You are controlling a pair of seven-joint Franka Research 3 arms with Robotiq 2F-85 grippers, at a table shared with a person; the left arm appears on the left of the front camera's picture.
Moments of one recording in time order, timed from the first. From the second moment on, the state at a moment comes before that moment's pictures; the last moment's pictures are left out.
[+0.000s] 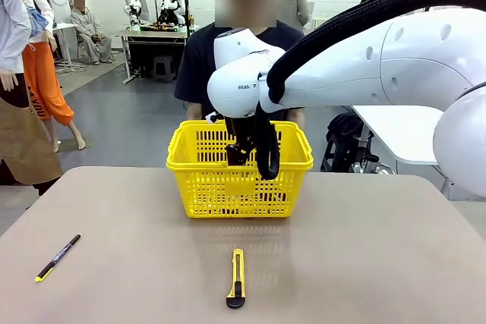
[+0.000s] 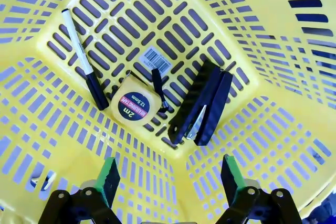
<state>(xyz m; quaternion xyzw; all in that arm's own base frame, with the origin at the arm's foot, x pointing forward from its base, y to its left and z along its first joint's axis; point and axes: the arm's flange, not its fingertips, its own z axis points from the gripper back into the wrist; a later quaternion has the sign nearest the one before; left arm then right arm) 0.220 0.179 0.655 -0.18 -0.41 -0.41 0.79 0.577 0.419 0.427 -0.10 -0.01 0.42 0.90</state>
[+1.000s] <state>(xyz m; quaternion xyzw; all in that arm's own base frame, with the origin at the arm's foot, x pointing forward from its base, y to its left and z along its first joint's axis) 0.221 0.179 0.655 -0.18 -0.41 -0.41 0.79 0.368 0.321 0.613 -0.05 -0.06 0.33 0.94</state>
